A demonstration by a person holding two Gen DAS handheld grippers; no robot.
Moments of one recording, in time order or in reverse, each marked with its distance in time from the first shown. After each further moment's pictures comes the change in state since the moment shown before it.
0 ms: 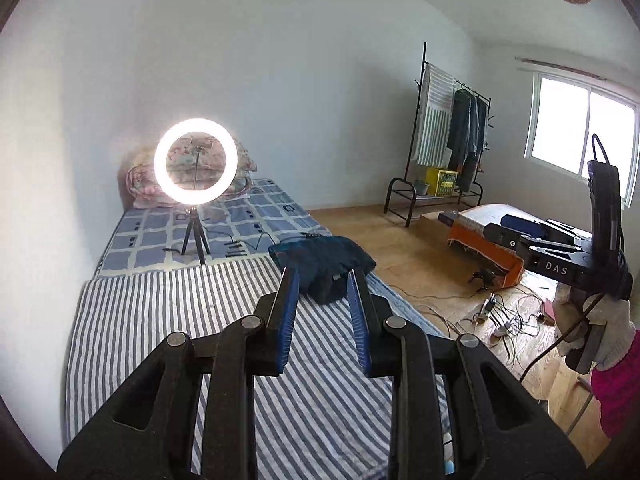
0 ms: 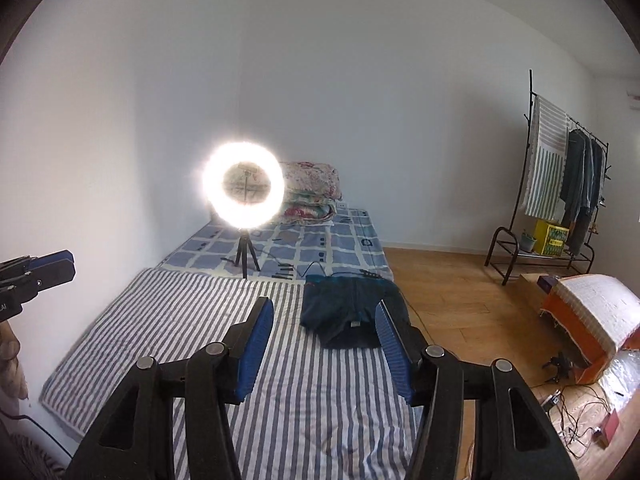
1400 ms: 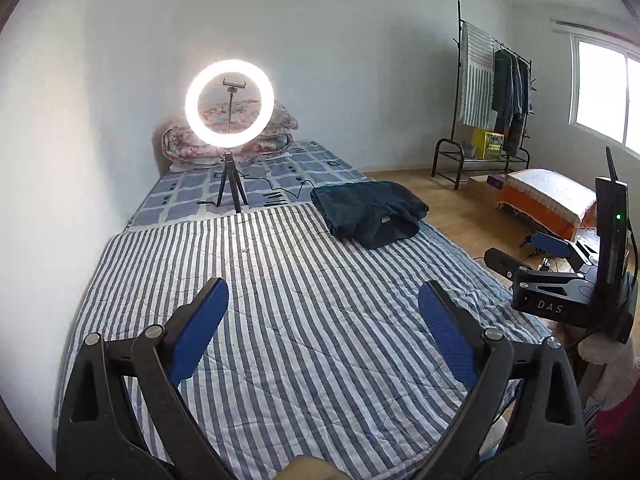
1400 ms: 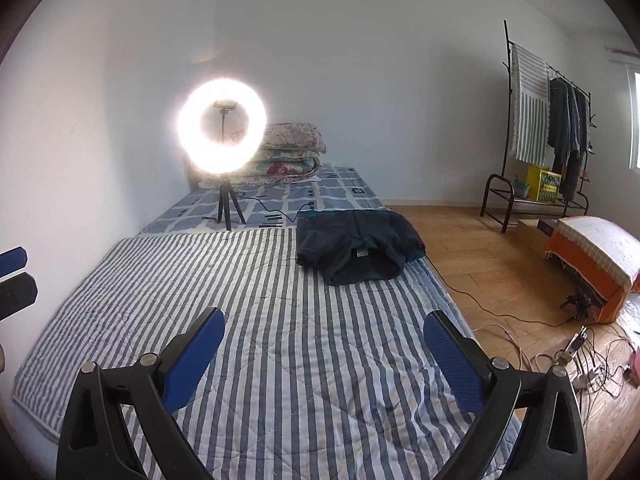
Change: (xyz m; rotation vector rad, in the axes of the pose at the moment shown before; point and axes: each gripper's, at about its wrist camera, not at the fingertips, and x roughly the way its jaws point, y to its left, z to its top) left arm 0.074 -0.001 -0.104 0.025 0.088 0.193; right arm 0.087 0.015 -0.137 0.115 0.067 -0.057
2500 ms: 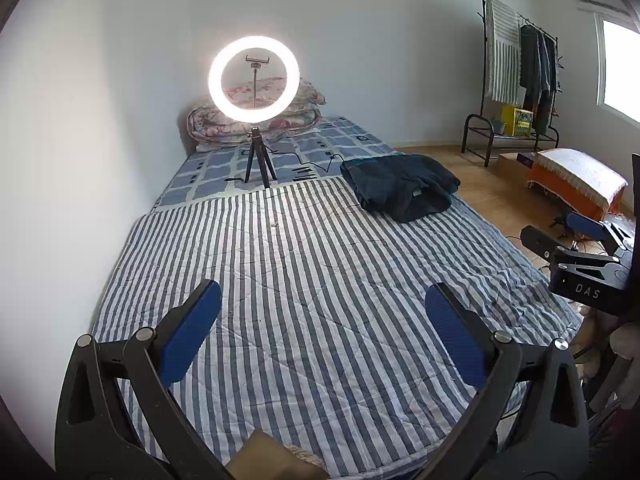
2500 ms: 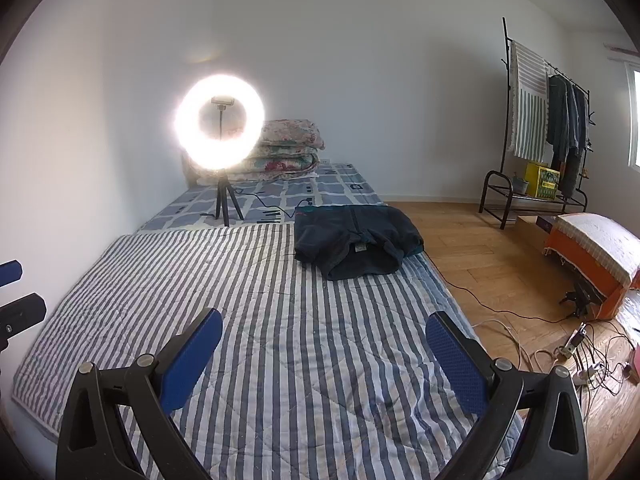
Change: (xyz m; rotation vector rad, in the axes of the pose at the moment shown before) left arm 0.017 0.001 -0.016 0.012 0.092 0.116; right arm 0.005 0.002 -0.005 -0.006 0.008 -0.004
